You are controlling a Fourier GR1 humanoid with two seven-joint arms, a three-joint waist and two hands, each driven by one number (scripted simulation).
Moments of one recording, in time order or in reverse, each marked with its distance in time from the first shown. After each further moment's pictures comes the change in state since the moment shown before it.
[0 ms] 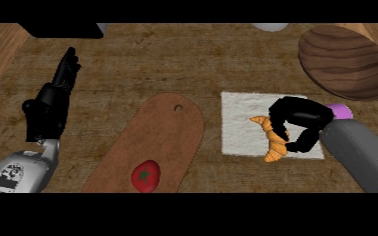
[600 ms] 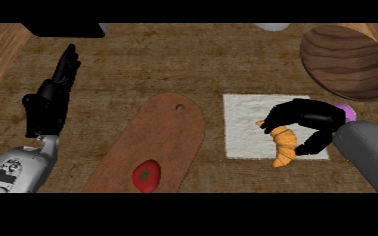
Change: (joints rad) left arm -0.030 0.028 -0.019 0.026 0.031 0.011 -0.001; right arm 0.025 -0.077 0.014 -0.064 -0.001 0.069 0.022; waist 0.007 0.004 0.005
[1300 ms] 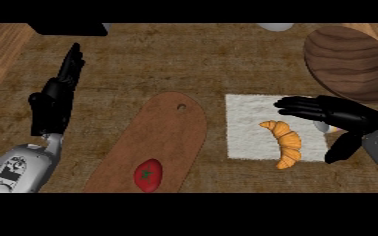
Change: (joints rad) left arm -0.023 0.016 -0.045 0.008 0.024 0.035 -0.001; right arm 0.090 -0.137 -0.101 -0.192 -0.089 0.090 0.065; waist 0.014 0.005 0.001
